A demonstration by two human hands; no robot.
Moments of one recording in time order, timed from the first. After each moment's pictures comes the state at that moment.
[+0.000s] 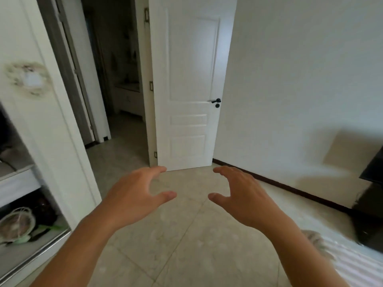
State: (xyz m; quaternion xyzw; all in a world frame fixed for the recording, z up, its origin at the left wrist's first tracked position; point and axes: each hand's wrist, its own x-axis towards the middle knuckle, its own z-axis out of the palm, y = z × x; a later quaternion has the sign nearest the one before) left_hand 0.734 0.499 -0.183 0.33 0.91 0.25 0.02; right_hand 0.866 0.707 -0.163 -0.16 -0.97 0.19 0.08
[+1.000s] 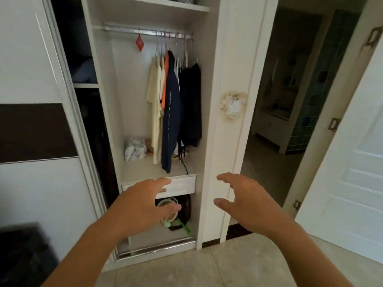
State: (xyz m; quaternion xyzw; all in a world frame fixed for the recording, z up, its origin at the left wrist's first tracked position) left_hand 0.519 0.066 -0.174 -0.02 0.97 0.23 -0.05; right_hand 0.467 0.310 -0.150 0.21 -0.96 0.21 0.01
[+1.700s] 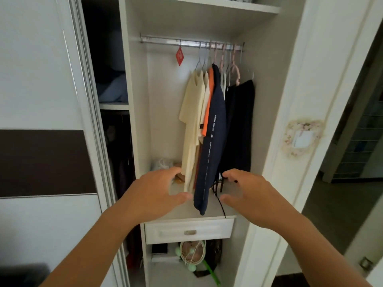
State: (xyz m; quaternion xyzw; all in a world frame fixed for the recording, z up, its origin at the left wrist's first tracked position) left_hand 0.308 -0.118 -0.124 -0.03 0.97 0.20 -0.12; right_hand 0.232 0.104 -0.115 0.29 -0.93 0.20 0.05
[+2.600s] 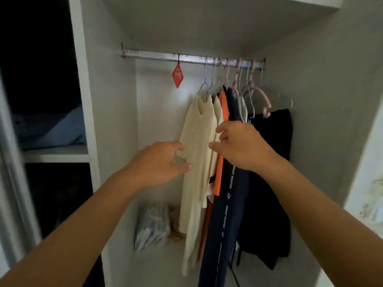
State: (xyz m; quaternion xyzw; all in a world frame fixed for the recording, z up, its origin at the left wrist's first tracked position) left_hand -0.007 -0.252 -0.028 -0.02 0.96 0.17 -0.20; right_hand -0.092 -0.062 0.004 0.32 -0.90 0.24 0.20
